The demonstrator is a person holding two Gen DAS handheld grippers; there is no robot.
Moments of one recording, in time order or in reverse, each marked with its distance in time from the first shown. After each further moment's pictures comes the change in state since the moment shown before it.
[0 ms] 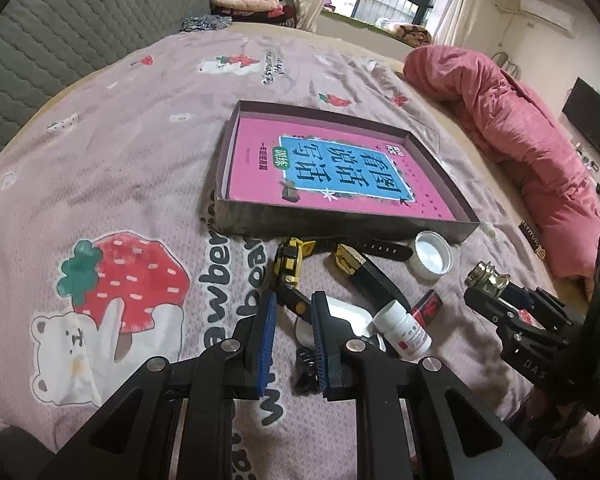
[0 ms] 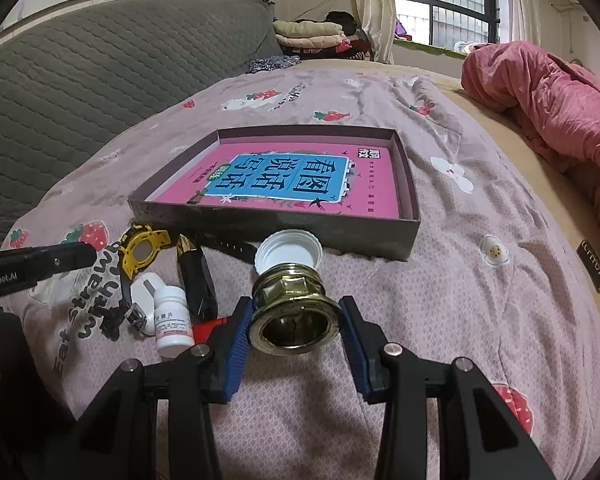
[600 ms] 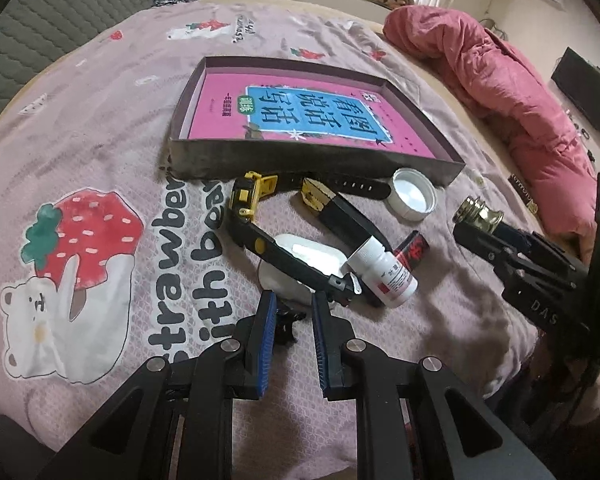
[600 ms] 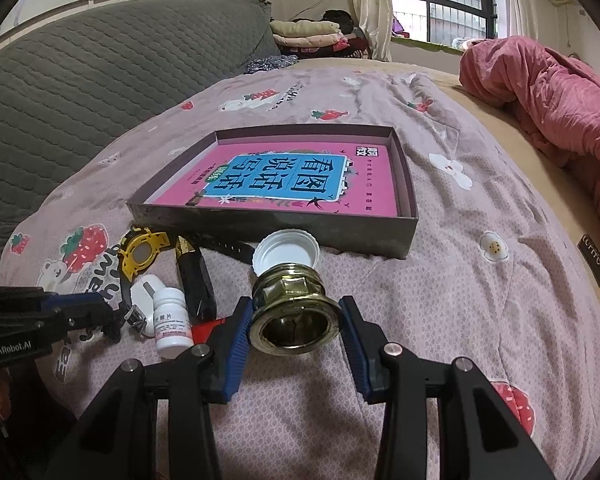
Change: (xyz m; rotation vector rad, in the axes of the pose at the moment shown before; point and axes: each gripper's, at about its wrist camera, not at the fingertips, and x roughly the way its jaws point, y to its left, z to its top) left arm 0.019 -0.025 -0.029 0.065 0.134 -0.037; right arm 0.001 -0.004 0.000 0.018 0.001 0.008
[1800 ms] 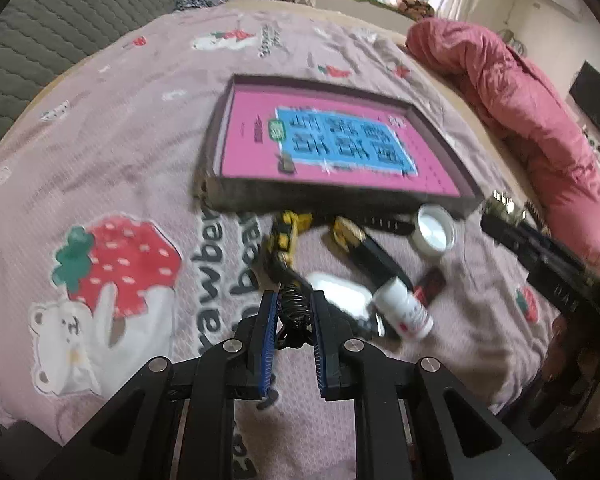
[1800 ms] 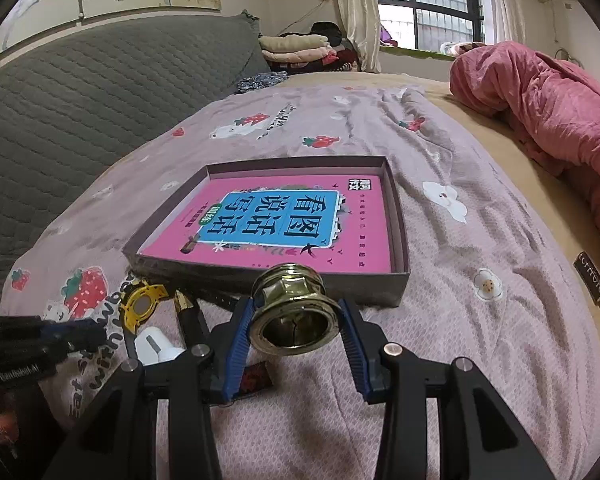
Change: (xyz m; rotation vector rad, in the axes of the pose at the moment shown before) left arm -0.014 0.019 0.033 -0.058 -0.032 0.054; right arm -0.005 -0.007 0.037 0.050 -0.048 -0.009
